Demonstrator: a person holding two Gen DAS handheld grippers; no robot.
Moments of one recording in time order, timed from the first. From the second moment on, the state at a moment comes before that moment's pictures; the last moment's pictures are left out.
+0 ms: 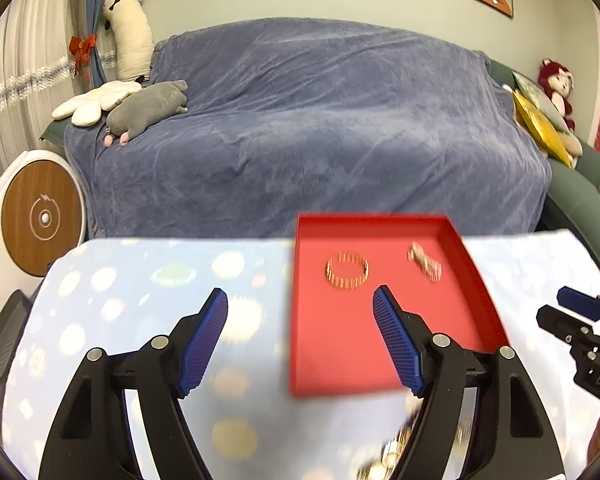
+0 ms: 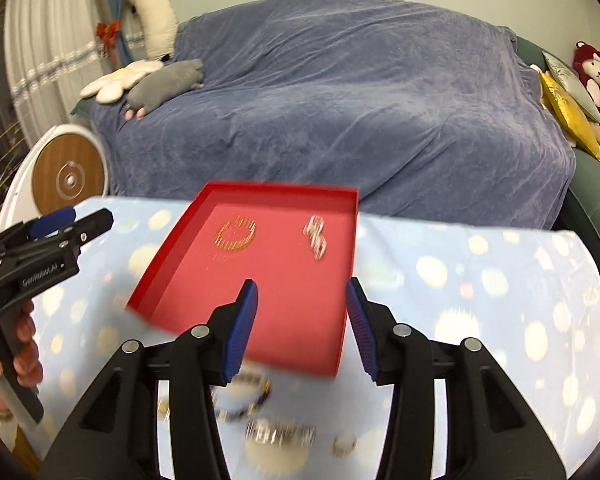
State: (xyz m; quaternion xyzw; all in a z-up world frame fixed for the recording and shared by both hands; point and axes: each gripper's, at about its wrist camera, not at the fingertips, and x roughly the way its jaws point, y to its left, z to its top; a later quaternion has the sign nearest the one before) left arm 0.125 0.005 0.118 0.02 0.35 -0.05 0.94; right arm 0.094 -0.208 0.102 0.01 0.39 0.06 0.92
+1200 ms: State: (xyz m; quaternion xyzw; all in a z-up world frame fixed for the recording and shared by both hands) left arm 0.052 -0.039 -0.021 0.10 0.44 -0.19 0.87; right arm 0.027 -0.208 0.021 0.03 0.46 0.08 0.89
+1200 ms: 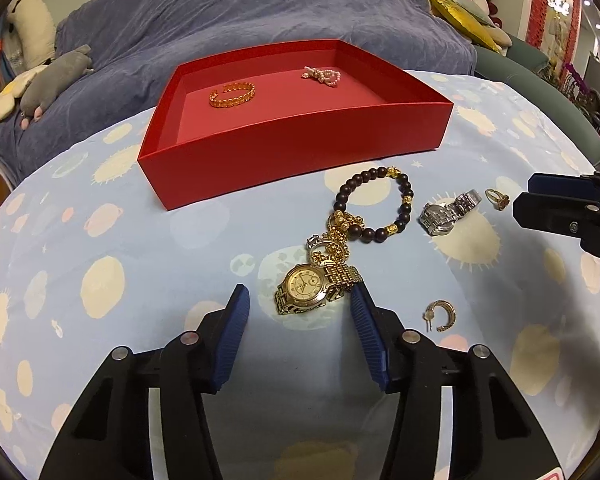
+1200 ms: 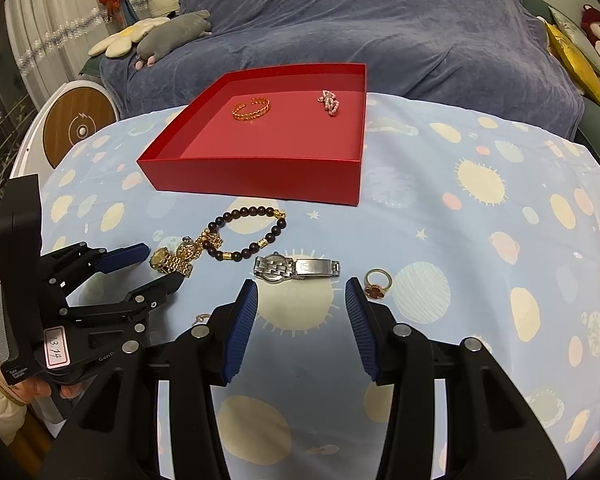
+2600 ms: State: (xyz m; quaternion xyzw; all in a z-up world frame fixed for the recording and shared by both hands) left arm 0.052 -0.029 -0.014 0.08 0.45 -0.21 0.87; right arm 0.073 -0.190 -0.005 -0.08 0.49 0.19 0.85
